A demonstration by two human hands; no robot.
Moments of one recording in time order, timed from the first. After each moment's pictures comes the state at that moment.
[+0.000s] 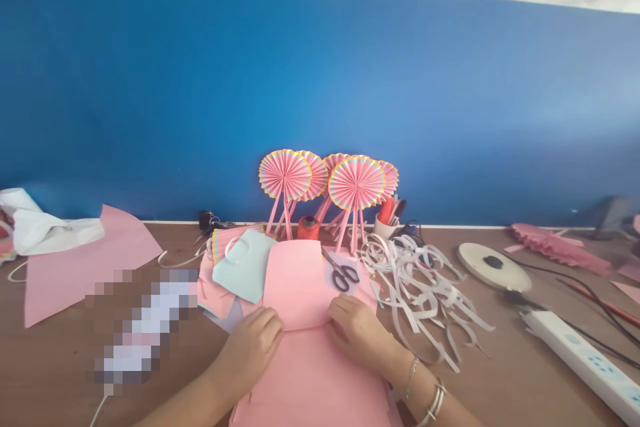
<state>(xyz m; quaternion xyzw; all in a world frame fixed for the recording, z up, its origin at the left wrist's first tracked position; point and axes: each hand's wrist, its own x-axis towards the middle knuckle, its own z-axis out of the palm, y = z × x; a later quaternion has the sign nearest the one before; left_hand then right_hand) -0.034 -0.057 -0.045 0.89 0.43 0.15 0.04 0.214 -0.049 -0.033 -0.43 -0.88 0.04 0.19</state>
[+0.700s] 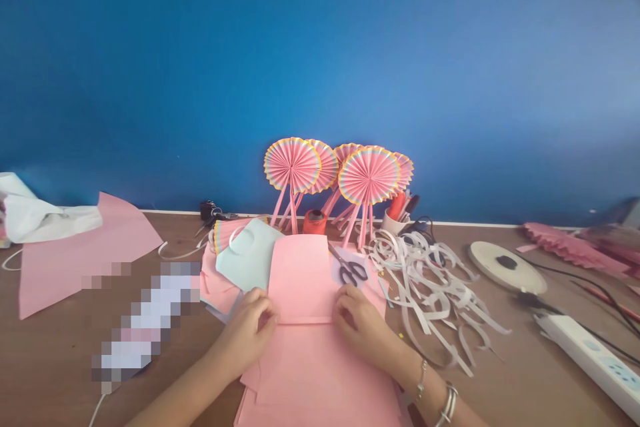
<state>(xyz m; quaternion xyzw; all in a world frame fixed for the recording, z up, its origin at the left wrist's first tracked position) -0.043 -0.046 -0.029 0.77 0.54 0.25 0.25 0.206 -0.046 -0.037 -0.52 -0.79 0.21 0.26</state>
